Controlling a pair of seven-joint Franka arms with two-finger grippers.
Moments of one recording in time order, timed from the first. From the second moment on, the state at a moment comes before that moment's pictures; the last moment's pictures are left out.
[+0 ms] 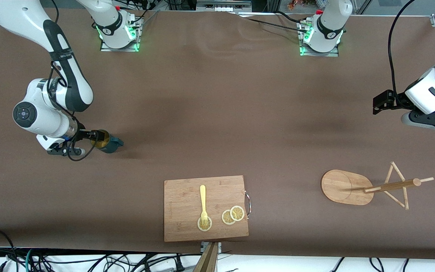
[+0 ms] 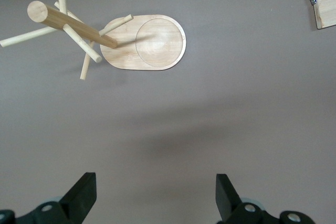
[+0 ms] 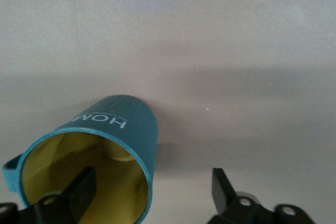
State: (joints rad) left arm 0.00 0.11 -0.04 -1.58 0.03 1.65 0.12; right arm 0.05 0.41 -0.05 -2.02 0.03 2.33 0.00
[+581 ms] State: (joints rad) left arm 0.00 0.11 -0.04 -1.58 0.03 1.65 0.12; right arm 0.05 0.41 -0.04 -2.03 0.03 2.34 0.00
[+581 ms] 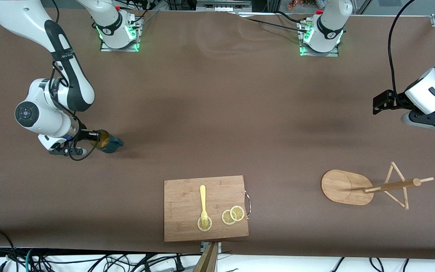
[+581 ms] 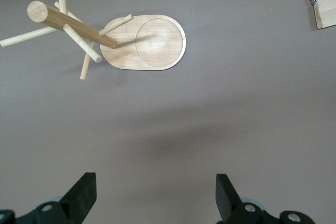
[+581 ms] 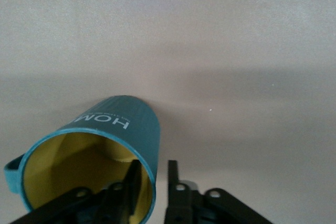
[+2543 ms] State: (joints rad) left arm 0.00 0.11 -0.04 -1.58 0.03 1.64 0.12; right arm 0.61 0.73 0.07 -1.39 0.07 2.25 1.04
